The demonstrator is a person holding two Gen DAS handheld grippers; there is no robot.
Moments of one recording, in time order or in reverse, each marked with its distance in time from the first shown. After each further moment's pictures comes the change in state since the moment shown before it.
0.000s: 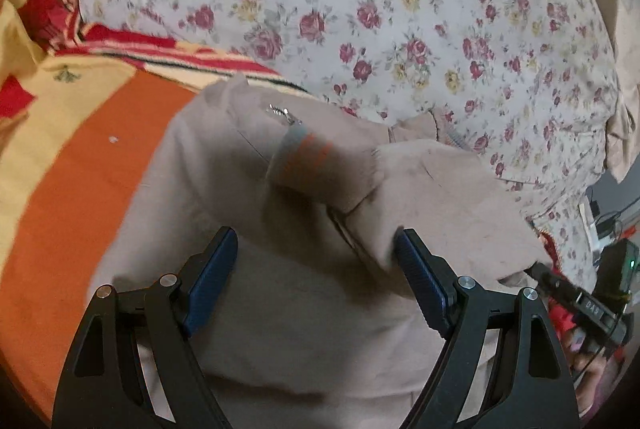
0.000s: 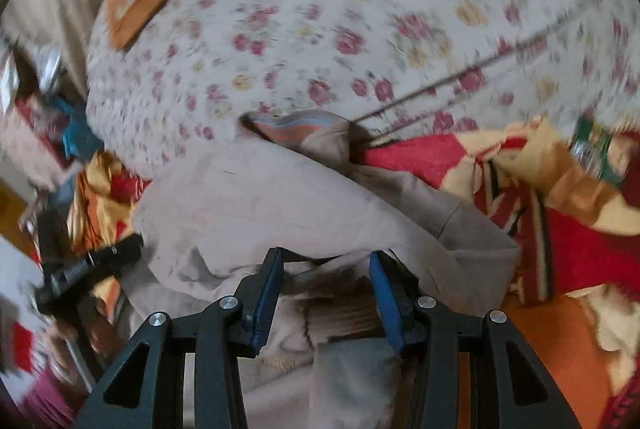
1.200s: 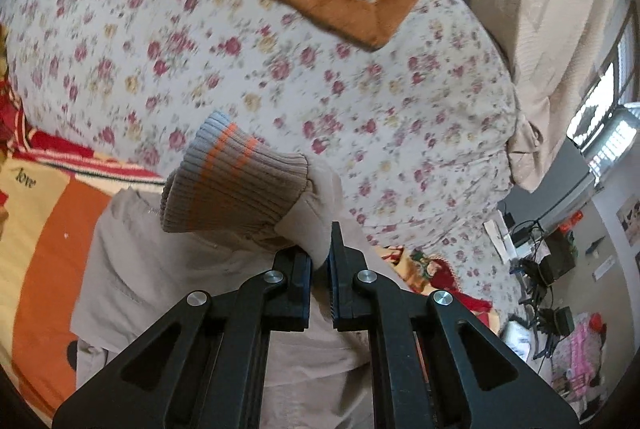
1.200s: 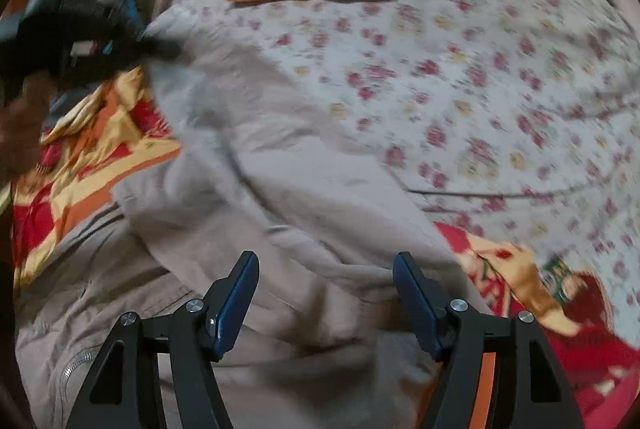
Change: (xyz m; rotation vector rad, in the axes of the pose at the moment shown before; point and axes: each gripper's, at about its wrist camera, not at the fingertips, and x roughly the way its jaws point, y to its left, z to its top) left arm -0.111 -0.103 0.037 0.124 -0.158 -0.254; right arm -0.035 0.101 -0.057 -0.572 -0.199 -0.156
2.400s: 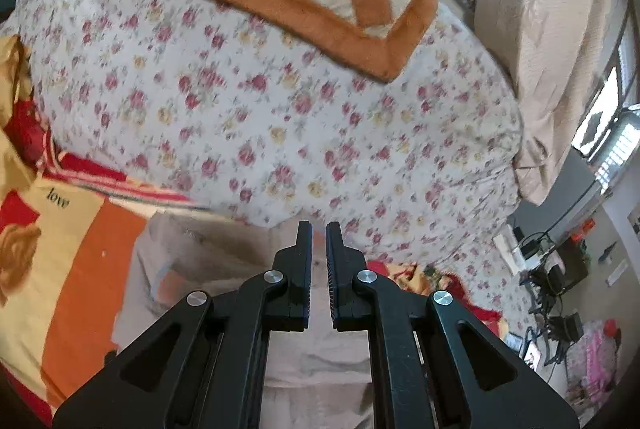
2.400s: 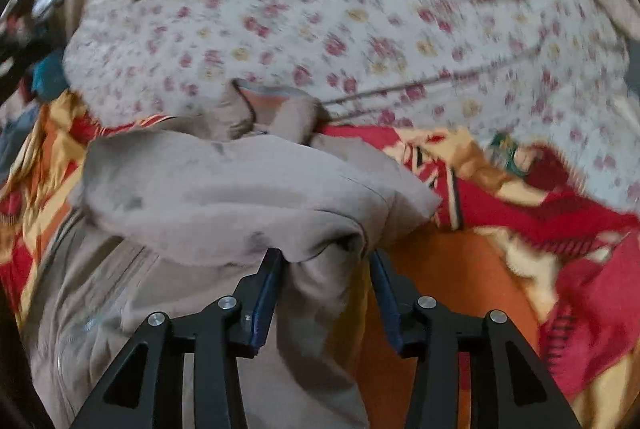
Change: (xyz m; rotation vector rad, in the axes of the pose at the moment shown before) left arm -0.033 0.027 -0.001 -0.003 -0.069 0.057; right arm -0.016 -0.050 -0.053 0.360 0.191 -0.129
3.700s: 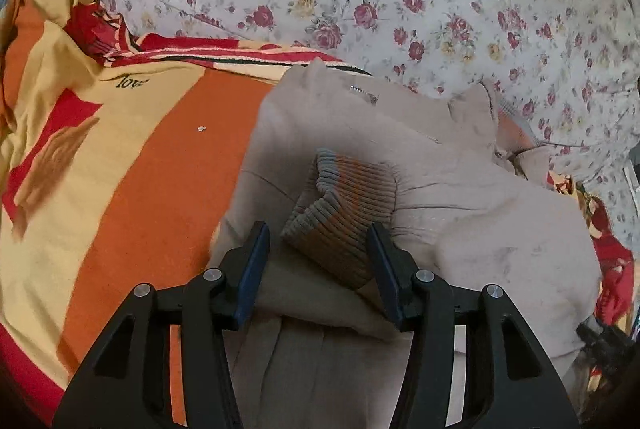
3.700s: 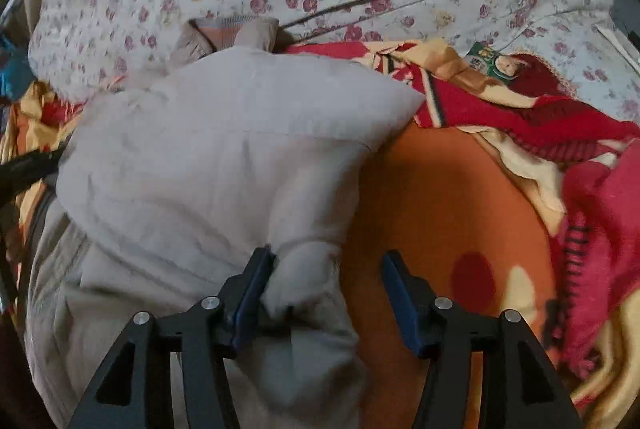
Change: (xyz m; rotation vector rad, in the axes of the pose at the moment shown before) left arm 0.076 0.112 -0.091 0.035 0.254 0.394; right arm 0.009 -0.018 -0.039 0.069 0.206 -0.055
